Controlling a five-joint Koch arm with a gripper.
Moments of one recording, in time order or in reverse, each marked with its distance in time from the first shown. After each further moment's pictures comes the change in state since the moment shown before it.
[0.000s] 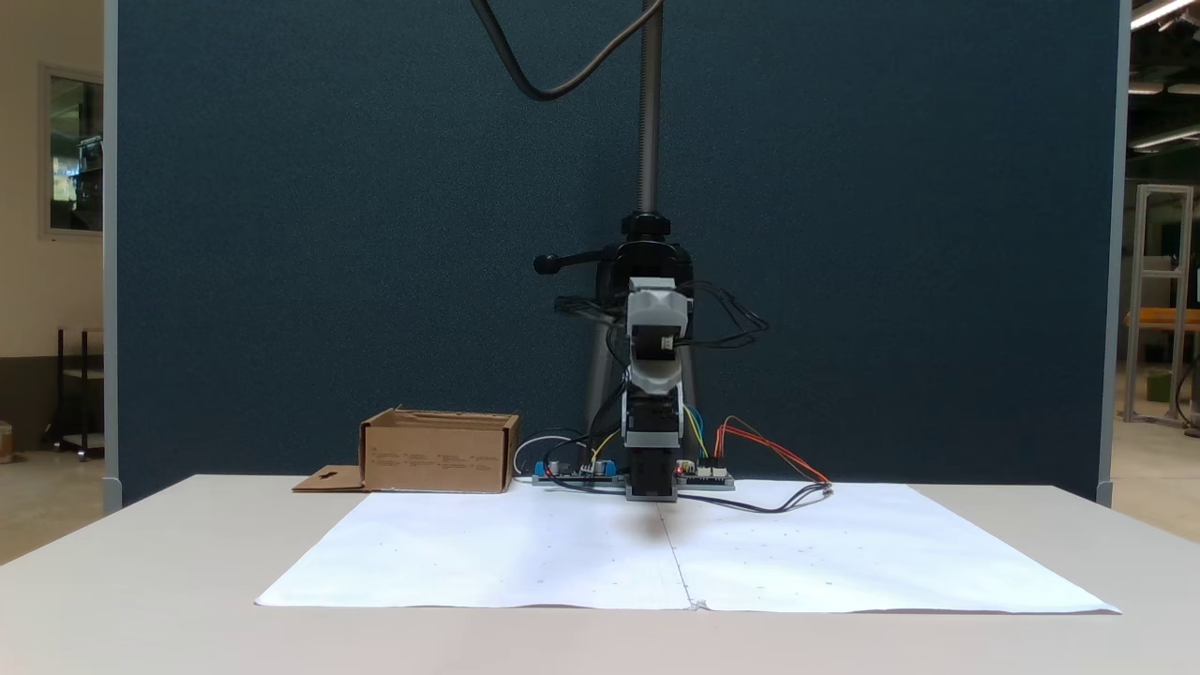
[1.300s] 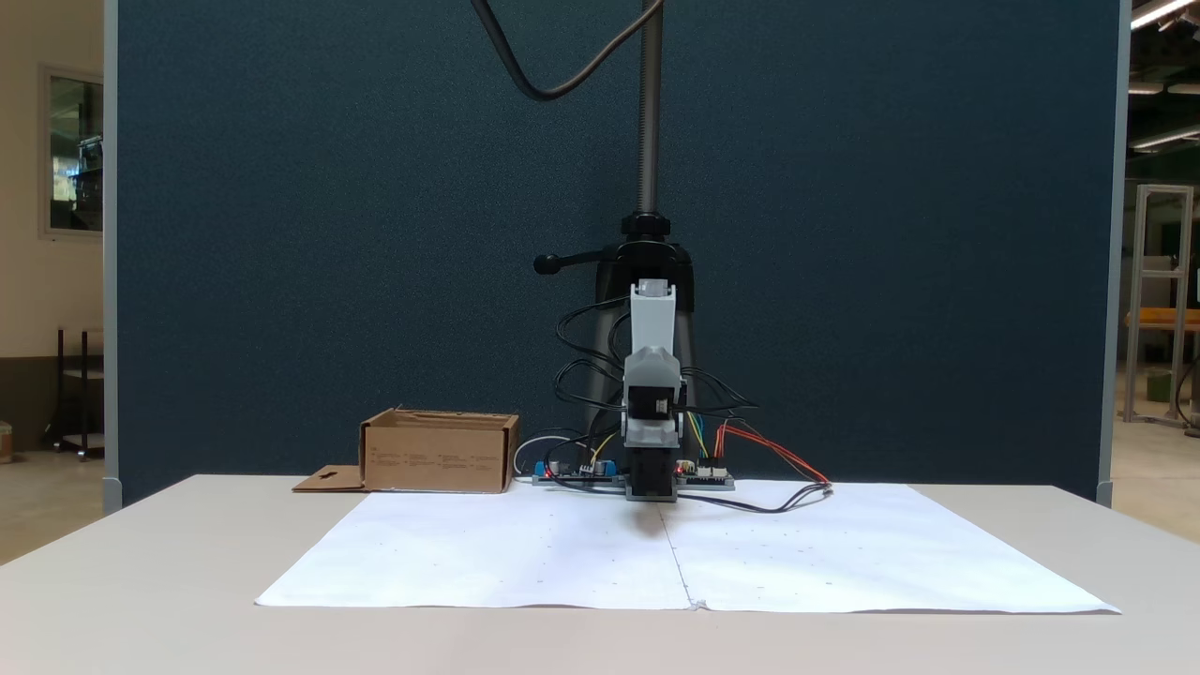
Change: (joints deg) arm 1.4 1.4 40.9 -53.4 0.0
